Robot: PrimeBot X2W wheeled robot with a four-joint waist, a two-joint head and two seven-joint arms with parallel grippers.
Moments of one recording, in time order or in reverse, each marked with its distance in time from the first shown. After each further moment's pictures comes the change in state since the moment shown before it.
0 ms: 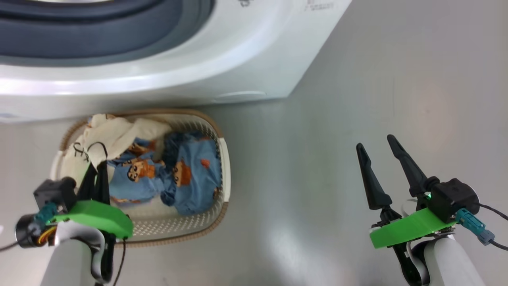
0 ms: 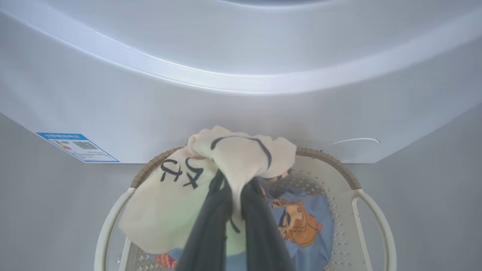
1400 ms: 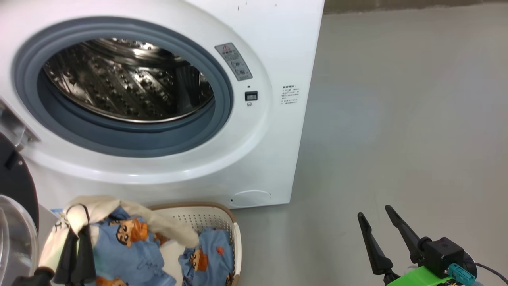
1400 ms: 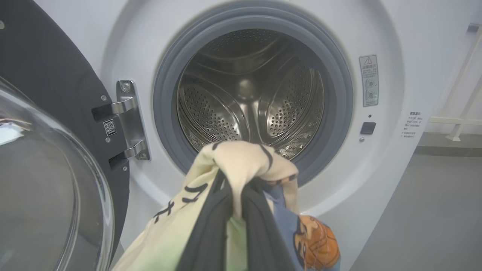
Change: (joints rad) left arm 0.511 -0.050 0.100 -0.611 0.026 0.020 -0.004; right arm 0.225 -0.020 0.017 0.046 0.018 0.000 0.000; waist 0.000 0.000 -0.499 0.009
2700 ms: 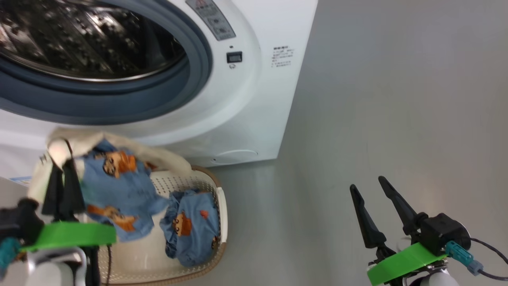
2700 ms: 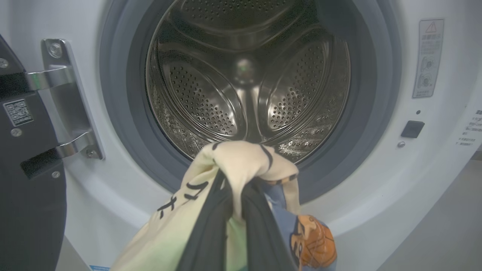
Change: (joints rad) left arm -0.286 0.002 -0.001 0.139 -0.023 -0.019 0.000; right arm -0.085 0.007 0.018 -0.037 -0.004 0.000 0.000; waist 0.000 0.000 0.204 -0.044
